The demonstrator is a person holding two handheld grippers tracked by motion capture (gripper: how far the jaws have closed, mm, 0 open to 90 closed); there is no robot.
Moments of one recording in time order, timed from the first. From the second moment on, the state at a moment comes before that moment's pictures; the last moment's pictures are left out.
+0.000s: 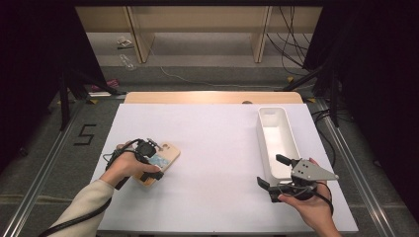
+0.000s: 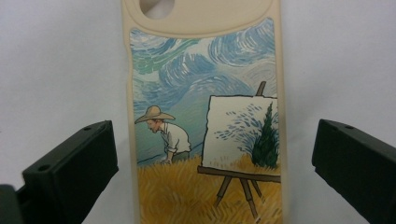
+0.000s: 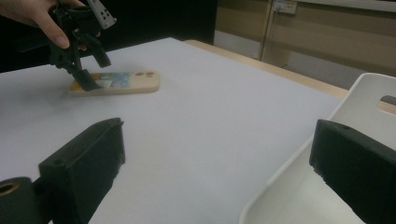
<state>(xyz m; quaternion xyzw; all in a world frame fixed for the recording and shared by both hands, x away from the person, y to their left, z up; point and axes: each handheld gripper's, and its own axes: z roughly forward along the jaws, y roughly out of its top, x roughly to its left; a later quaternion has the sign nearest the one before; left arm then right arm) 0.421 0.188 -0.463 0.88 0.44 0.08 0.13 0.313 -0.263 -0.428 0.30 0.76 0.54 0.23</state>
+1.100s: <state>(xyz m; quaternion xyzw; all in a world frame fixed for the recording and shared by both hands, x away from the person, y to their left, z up) 0.431 0.191 -0.475 0.89 0.43 0.05 0.12 0.314 -0.263 -0.429 0.30 0.76 0.54 0.22</state>
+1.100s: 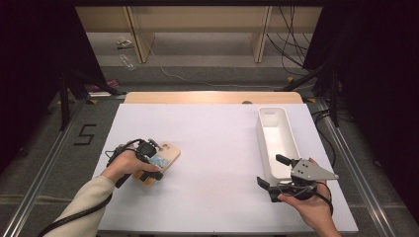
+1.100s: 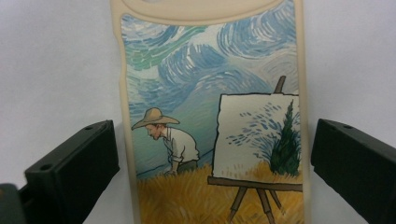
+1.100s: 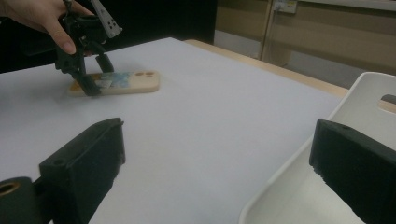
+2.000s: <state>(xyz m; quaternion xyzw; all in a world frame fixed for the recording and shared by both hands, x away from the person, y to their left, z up) 0.434 0.192 -0.475 0.89 0.44 0.04 0.12 0.313 -0.263 -0.429 0.30 0.76 0.54 0.23</state>
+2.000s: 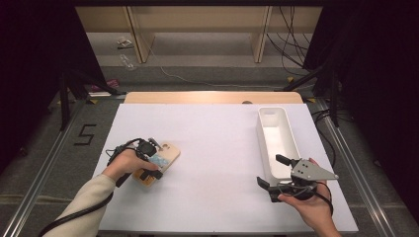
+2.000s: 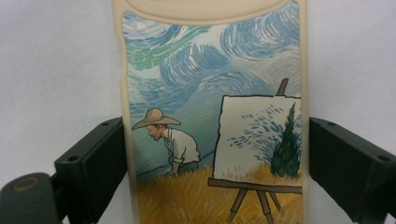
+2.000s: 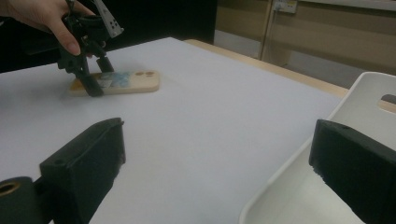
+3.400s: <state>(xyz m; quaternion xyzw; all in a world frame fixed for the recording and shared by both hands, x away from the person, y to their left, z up) 0.423 0.190 -0.460 0.88 0.44 0.08 0.17 0.313 -0.263 -0.429 0.30 0.76 0.54 0.22</state>
